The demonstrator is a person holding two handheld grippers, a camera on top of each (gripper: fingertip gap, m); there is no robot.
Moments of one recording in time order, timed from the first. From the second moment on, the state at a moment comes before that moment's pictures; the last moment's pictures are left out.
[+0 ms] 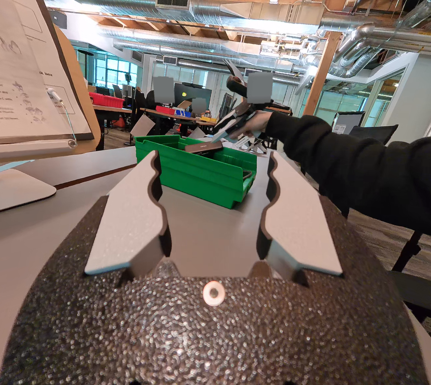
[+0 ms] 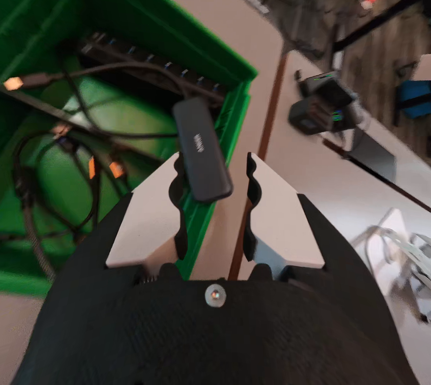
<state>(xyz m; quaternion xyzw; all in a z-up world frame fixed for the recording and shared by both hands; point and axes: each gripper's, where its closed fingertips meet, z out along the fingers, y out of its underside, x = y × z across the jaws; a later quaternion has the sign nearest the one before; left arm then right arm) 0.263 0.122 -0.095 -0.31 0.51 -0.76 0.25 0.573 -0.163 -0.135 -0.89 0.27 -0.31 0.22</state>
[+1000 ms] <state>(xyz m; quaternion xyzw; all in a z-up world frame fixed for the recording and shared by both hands) 0.264 0.107 -0.105 -0.30 0.53 -0.75 0.24 0.595 -0.151 -0.177 -0.92 0.16 -0.32 0.14</state>
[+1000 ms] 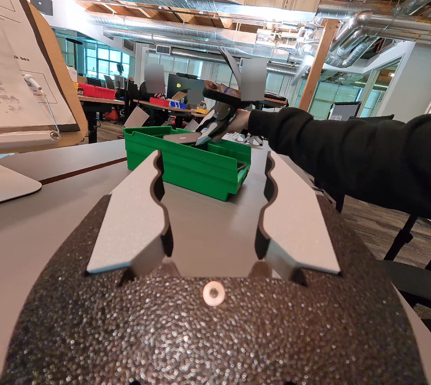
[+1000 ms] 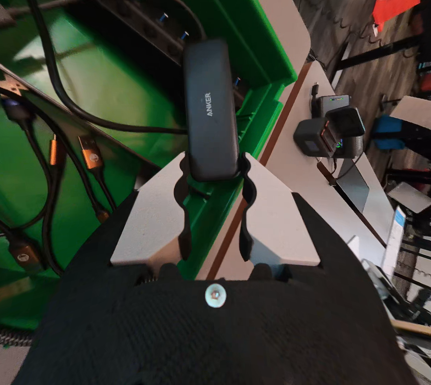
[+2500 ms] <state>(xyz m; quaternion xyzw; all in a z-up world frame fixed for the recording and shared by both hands) 0.084 0.524 -0.203 -0.72 0.46 -0.32 0.42 0.387 -0.028 -0.187 -0.76 0.32 -0.35 0.45</state>
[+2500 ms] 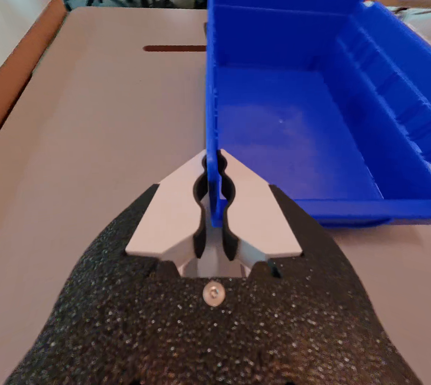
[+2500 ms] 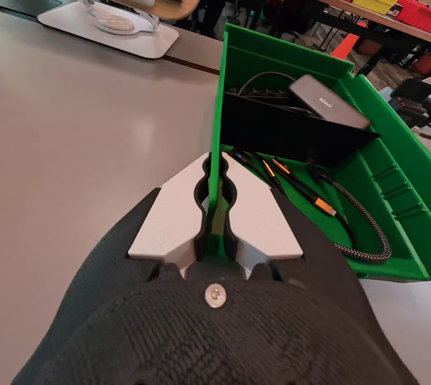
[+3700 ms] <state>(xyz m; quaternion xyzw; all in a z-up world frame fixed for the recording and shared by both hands) 0.100 0.201 0.000 -0.47 0.34 -0.53 0.62 0.208 0.057 -0.019 -0.51 0.27 -0.28 0.76</state>
